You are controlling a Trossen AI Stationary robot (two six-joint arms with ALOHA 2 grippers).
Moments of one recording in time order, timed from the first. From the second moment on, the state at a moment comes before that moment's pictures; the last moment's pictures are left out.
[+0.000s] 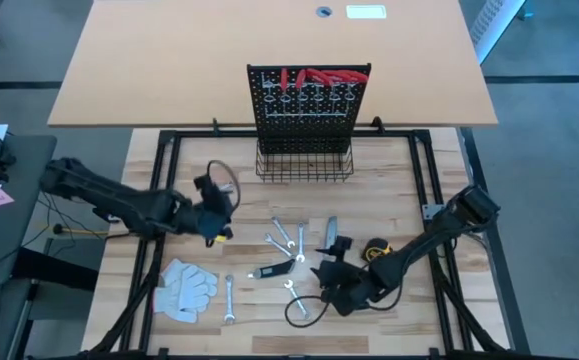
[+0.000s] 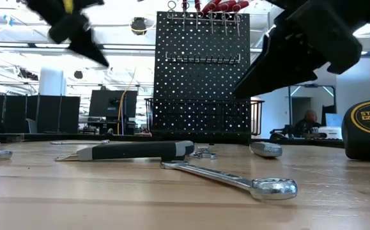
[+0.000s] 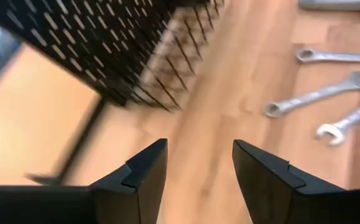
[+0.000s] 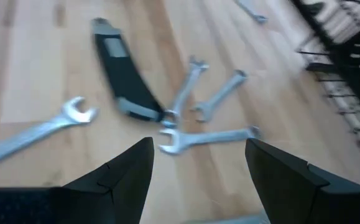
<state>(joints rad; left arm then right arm) -0.30 1.08 0.75 -0.57 -0.82 -0.27 0.58 1.82 1.06 -0.21 0.84 0.41</state>
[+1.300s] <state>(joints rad) 0.08 0.71 0.27 -0.45 -0.58 -0.53 0.47 1.82 1.06 0.12 0.52 0.10</state>
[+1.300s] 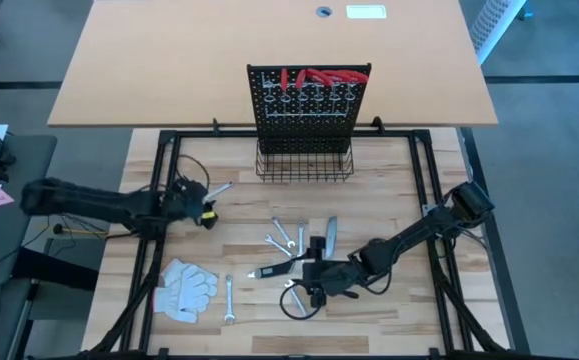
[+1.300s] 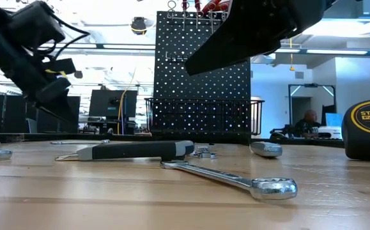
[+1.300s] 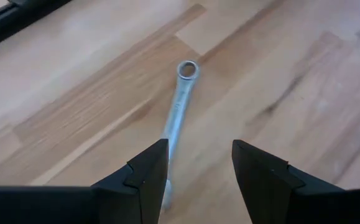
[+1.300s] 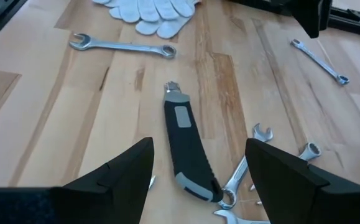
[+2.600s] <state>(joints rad) 0.55 1.30 0.27 0.31 -0.19 -0.01 0.46 1.82 1.06 0.12 0.52 0.10</state>
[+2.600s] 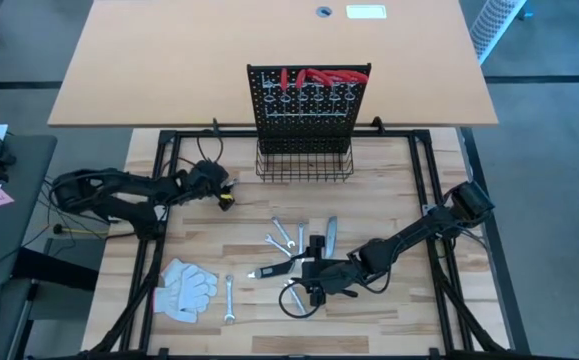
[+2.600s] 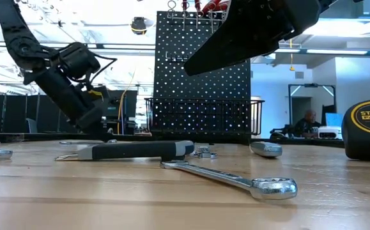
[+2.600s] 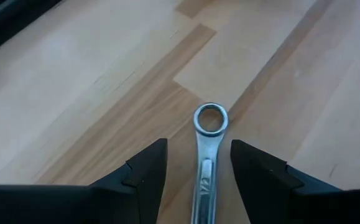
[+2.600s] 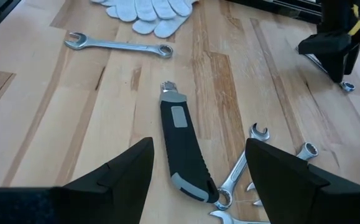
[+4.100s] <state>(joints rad) -0.12 1.16 0.27 0.20 -0.23 -0.31 0.31 1.84 1.11 0.30 0.21 0.12</state>
